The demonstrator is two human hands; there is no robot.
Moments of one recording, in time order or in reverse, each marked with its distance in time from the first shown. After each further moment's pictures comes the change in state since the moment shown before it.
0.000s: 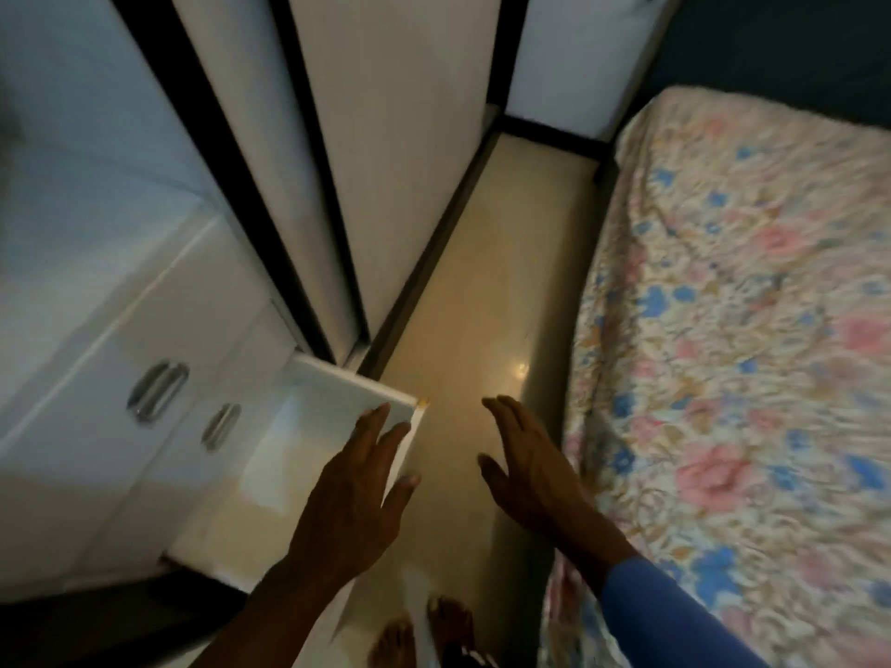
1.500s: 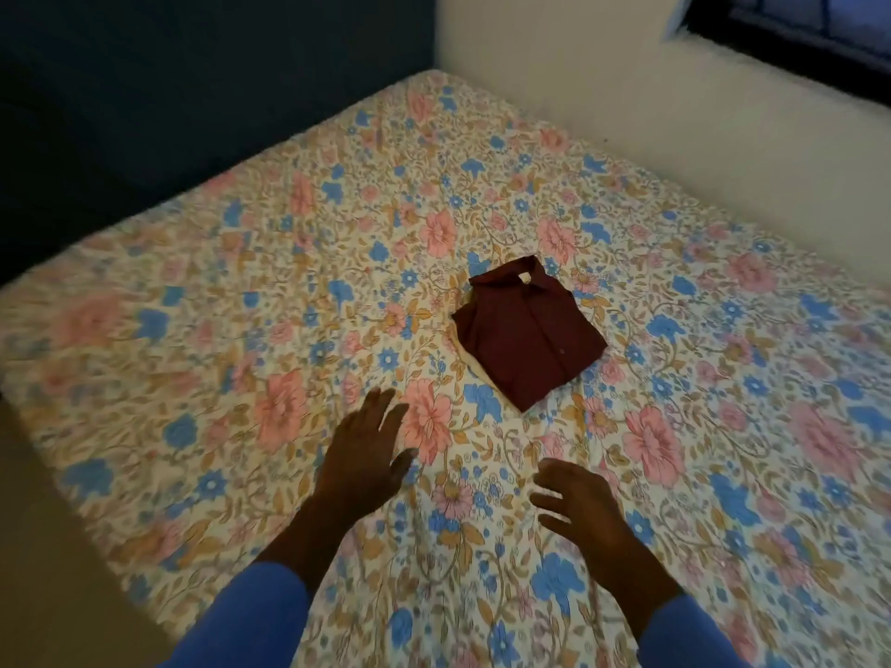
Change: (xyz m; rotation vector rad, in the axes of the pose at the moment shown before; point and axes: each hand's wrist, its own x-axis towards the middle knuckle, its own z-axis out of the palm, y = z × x) left_hand 0.567 0.636 0.422 0.406 -0.635 1.210; right_hand -0.068 0.529 -0.405 1.557 1.203 1.308
